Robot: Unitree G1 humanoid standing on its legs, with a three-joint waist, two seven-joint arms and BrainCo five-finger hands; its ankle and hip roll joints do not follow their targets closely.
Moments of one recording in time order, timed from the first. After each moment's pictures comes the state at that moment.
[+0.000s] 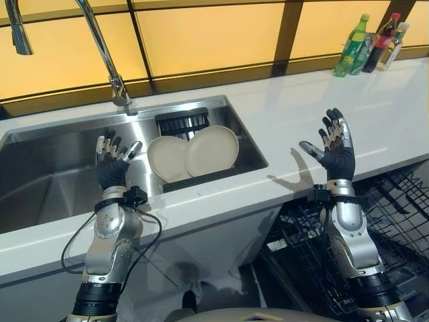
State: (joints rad) left arm -0.03 0.34 0.04 -0.18 -0.53 -0.06 0.36; right arm -0.07 -0.38 0.07 -0.18 0.30 -0.21 -0.30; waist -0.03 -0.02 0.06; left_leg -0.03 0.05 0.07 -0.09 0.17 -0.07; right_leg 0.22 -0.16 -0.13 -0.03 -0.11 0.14
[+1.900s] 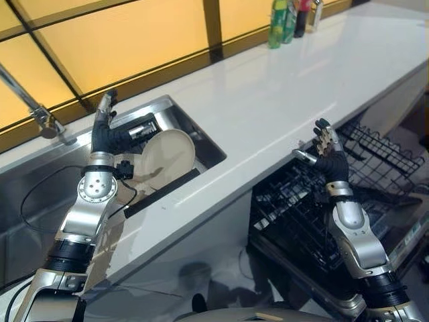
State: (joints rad) left arm -0.29 0.65 -0.07 0.08 -0.21 -0.05 0.29; right arm -0.07 -0.49 0.09 -0.15 0.31 -0.08 -0.26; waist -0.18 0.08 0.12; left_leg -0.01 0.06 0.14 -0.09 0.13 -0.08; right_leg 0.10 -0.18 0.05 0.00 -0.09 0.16
